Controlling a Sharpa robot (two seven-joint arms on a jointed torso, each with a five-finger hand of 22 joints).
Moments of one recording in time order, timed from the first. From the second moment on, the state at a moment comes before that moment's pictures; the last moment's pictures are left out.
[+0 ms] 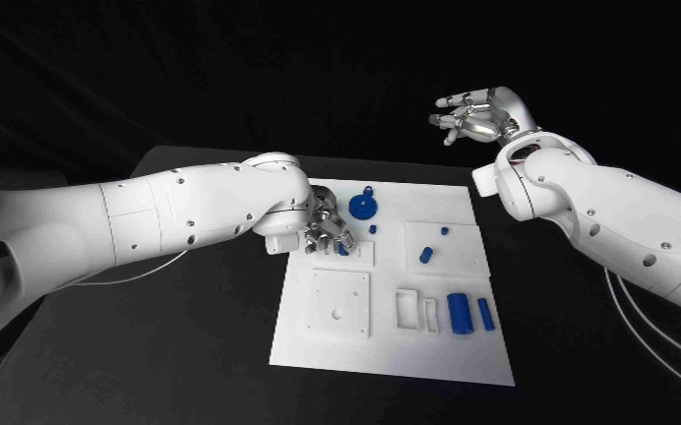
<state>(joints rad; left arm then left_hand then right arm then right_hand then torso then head) 1.44 -0.54 -0.24 1.34 -0.83 0.15 -0.60 1.02 0.00 0.34 -0.14 0.57 1.19 0.07 0.13 1.02 1.49 -0.08 0.82 0.30 1.43 -0.13 1.25 0.78 0.10 1.26 -0.06 0.49 1.31 1.09 -0.67 0.36 1.28 -0.95 -0.52 0.00 1.24 -0.11 0.16 -0.18 0.63 1.01 0.12 0.06 0.06 1.11 0.03 0.63 0.30 1.27 -0.03 0.63 0.62 0.09 1.31 -0.05 0.17 0.80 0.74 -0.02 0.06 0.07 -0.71</state>
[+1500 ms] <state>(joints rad) 1.43 -0.52 -0.24 1.34 -0.91 0.15 -0.60 1.06 0.00 0.30 -0.13 0.42 1.21 0.07 0.13 1.31 1.51 -0.06 0.83 0.30 1.44 -0.12 1.24 0.76 0.12 1.27 -0.05 0.47 1.31 1.08 -0.67 0.36 1.29 -0.95 -0.51 -0.01 1.24 -0.11 0.16 -0.18 0.63 1.01 0.12 0.06 0.06 1.11 0.03 0.63 0.30 1.27 -0.02 0.63 0.62 0.09 1.31 -0.05 0.17 0.80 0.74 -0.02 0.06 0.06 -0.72</state>
